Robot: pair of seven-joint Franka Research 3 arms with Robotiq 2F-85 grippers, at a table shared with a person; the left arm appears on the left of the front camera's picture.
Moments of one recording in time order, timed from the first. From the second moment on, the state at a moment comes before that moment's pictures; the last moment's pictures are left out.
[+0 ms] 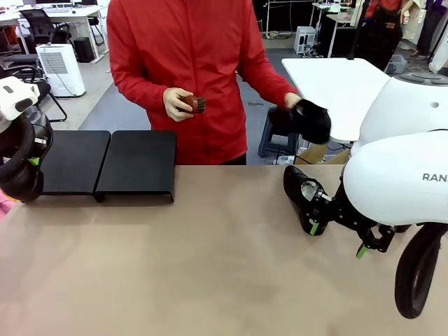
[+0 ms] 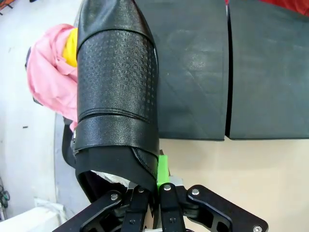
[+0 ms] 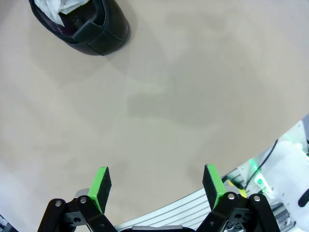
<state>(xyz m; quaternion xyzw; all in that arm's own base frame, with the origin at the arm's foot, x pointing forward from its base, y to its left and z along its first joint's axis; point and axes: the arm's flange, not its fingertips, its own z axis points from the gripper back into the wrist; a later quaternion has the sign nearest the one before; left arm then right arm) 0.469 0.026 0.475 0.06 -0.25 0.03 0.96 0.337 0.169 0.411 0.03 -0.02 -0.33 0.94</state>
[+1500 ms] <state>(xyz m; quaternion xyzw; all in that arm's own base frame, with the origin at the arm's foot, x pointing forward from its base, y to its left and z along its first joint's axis) 0.552 0.029 0.434 0.12 -0.28 -0.07 0.95 0.337 0.169 0.411 0.03 -0.02 -0.33 0.94</state>
